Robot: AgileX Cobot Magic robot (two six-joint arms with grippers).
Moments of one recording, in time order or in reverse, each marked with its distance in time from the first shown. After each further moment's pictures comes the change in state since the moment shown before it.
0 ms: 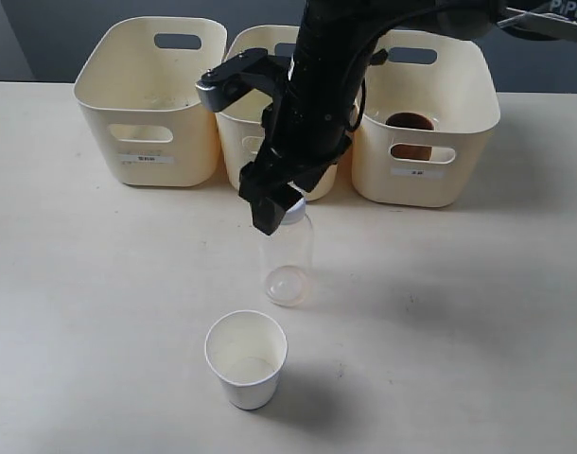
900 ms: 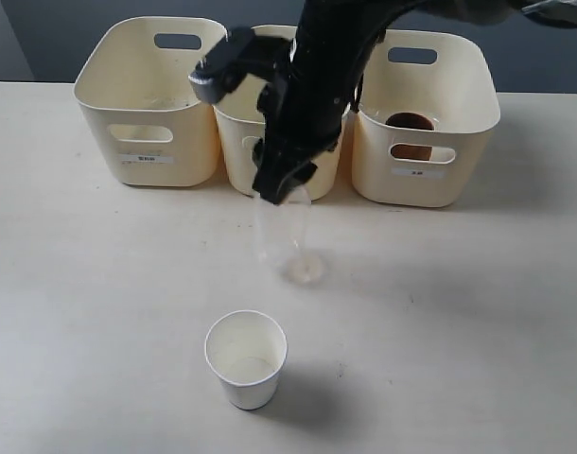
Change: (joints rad) left arm 0.000 0.000 0.000 0.000 0.000 0.000; right arm 0.011 -0.049 0.002 -0.028 -0.047 -0.190
